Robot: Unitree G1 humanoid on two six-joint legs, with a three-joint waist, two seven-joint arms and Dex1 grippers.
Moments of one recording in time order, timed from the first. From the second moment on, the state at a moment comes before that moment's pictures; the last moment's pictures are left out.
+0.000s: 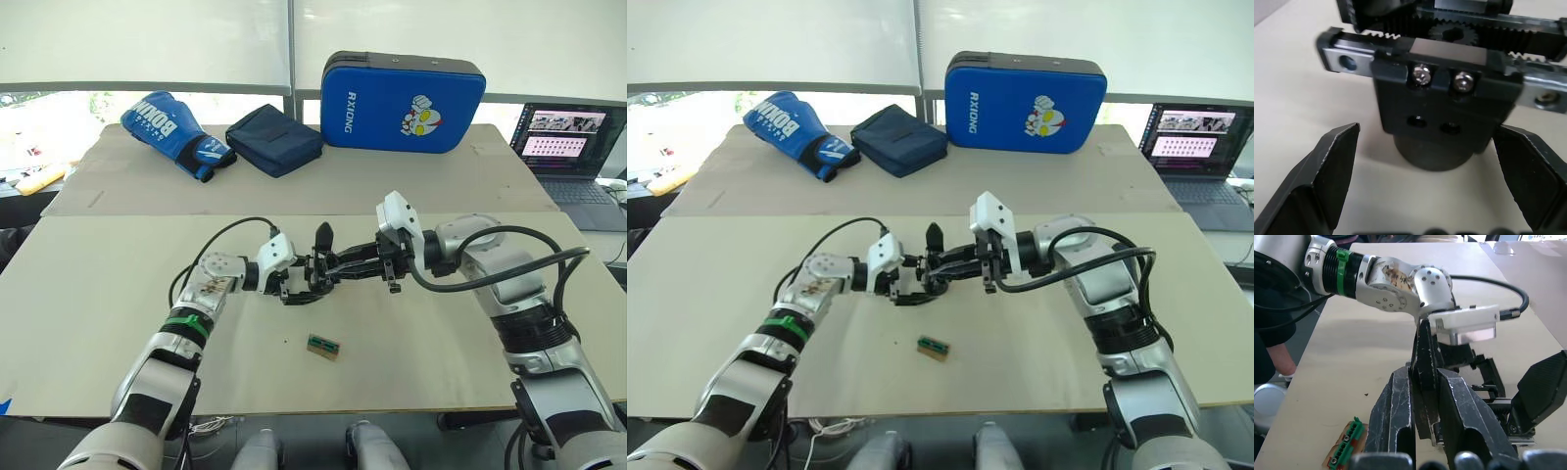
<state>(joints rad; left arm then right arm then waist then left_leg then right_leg) -0.83 0.33 -0.24 0.85 -0.10 -0.13 -1.16 -0.77 -0.57 0.22 0.02 0.38 0.45 1.27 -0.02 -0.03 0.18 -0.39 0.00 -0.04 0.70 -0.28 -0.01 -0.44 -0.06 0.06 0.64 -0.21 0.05</state>
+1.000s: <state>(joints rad) -0.85 0.30 -0.21 0.94 -0.04 -0.22 -1.17 -0.83 -0.43 0.23 0.32 0.27 0.22 1.32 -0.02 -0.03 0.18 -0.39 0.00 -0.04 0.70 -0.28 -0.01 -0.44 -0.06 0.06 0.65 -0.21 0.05</state>
